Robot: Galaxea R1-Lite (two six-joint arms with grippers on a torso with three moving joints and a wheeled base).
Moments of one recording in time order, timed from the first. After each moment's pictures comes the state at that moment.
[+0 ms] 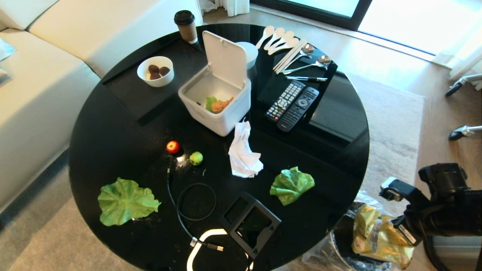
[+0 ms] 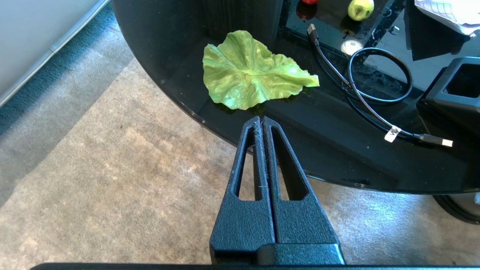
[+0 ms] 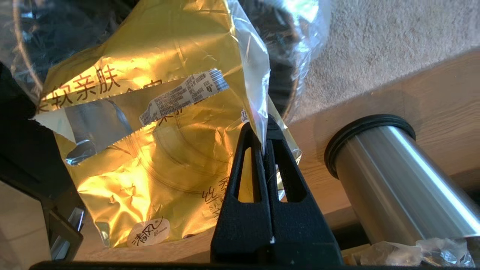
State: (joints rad) left arm 0.00 0.00 0.00 -0.02 0.00 -0.02; right arm -0.06 1.79 -0.54 -0.32 0.00 -0.63
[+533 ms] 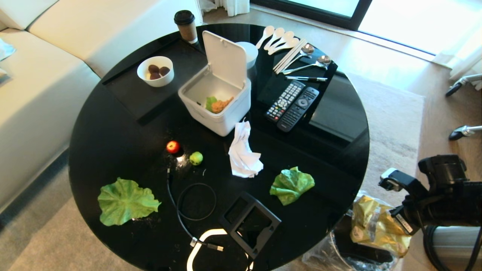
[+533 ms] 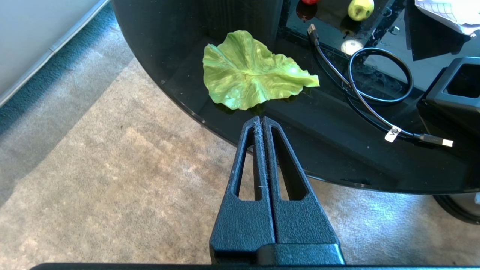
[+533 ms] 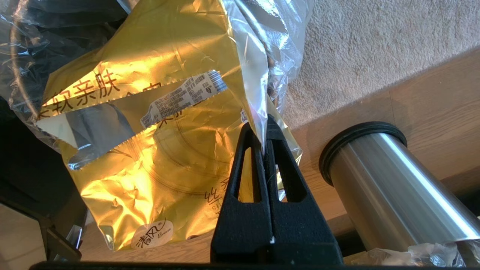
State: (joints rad) left arm 0.00 0.00 0.00 -0.02 0.00 -0.02; right arm -0.06 1.79 -0.60 -0.31 0.00 -0.61
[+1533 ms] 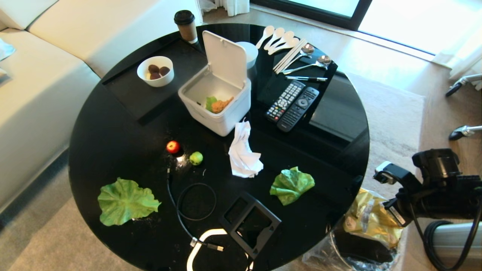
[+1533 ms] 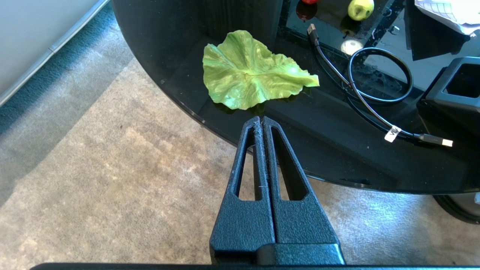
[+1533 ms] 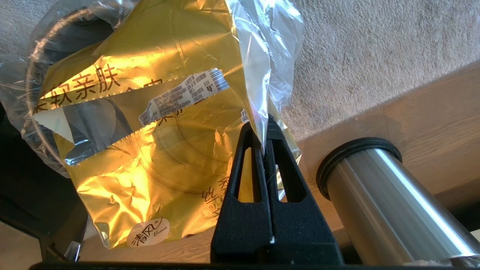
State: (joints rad) left arm 0.00 0.00 0.00 -0.02 0.00 -0.02; right arm -0.03 1.80 -0.65 -0.31 0.01 -0.59
